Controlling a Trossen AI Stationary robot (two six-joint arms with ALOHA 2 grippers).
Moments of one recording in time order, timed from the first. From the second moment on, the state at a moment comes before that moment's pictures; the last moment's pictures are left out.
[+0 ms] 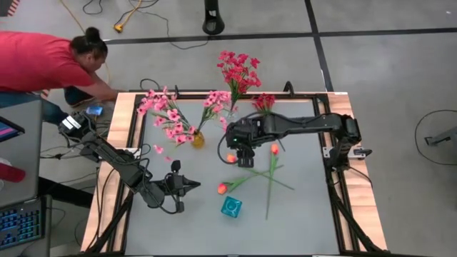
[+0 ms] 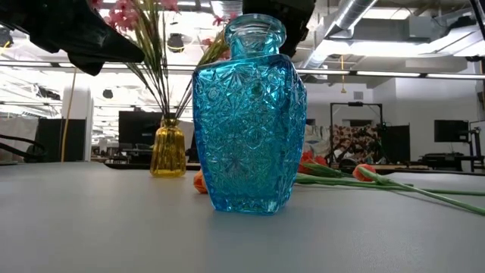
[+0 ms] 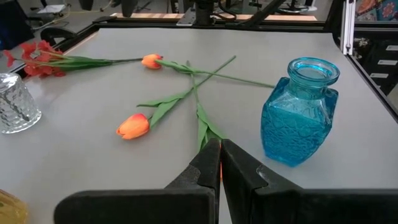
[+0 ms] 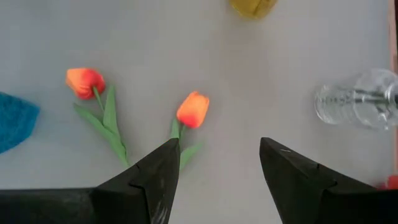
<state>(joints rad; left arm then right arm) -0.67 1.27 0.51 0.25 -0.79 -0.38 0.00 1.83 1.74 -1.04 0.13 -0.01</state>
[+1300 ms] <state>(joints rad) -0.74 1.27 0.52 0.37 -0.79 -0.24 -0.38 1.34 1.00 -0.75 0.31 0.35</state>
